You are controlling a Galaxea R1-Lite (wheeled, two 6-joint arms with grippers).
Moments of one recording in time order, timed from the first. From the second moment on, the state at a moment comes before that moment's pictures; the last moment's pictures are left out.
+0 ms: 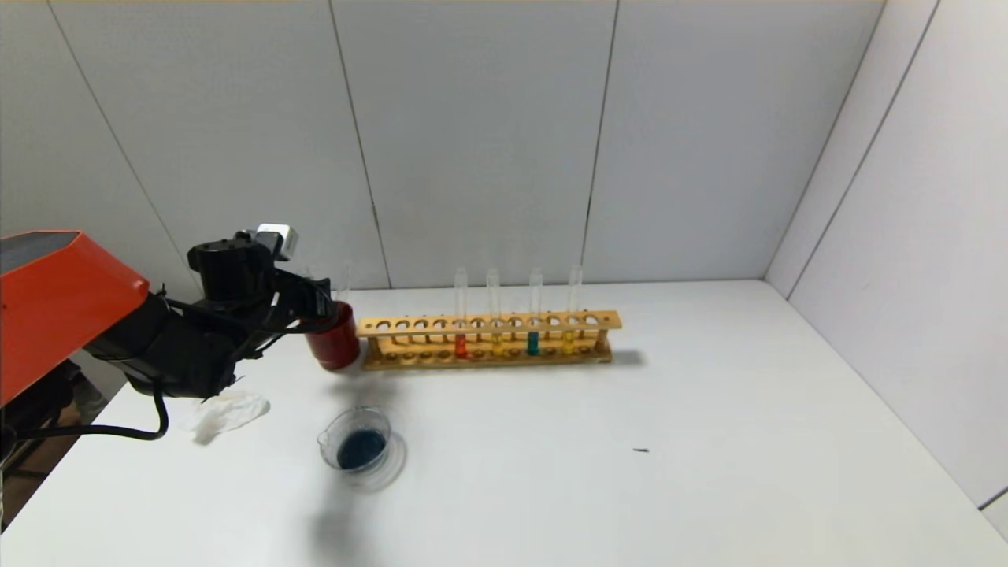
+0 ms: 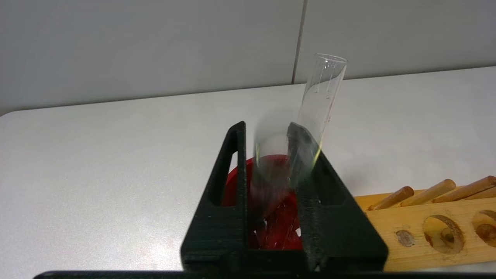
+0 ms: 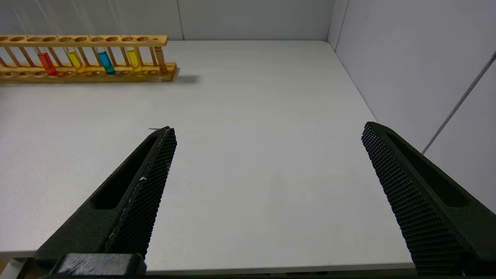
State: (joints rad) left arm -0.04 2.16 -1.01 -0.96 -0.03 0.02; right arm 0.00 0.00 0.00 0.00 0.00 0.00
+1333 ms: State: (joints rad) left arm -0.04 2.01 -1.02 -0.89 -0.03 0.02; right arm 0.00 0.00 0.00 0.00 0.00 0.00
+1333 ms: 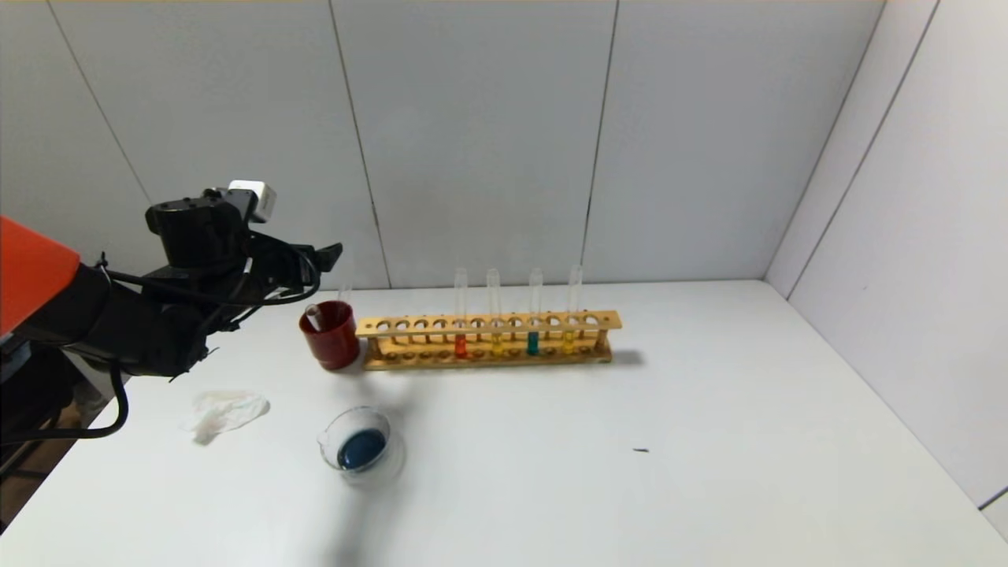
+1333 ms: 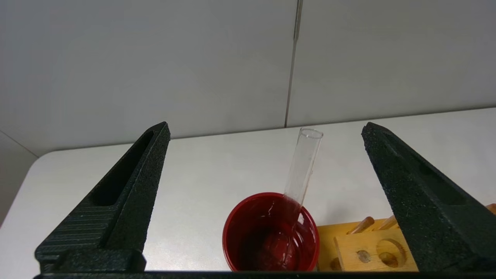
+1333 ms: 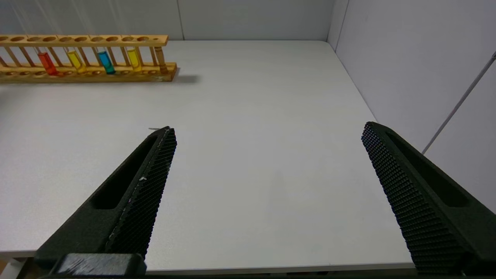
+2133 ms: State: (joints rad) left arm 0.00 1.54 -0.89 -0.60 0.01 0.02; right arm 0.00 0.00 0.00 0.00 0.00 0.00
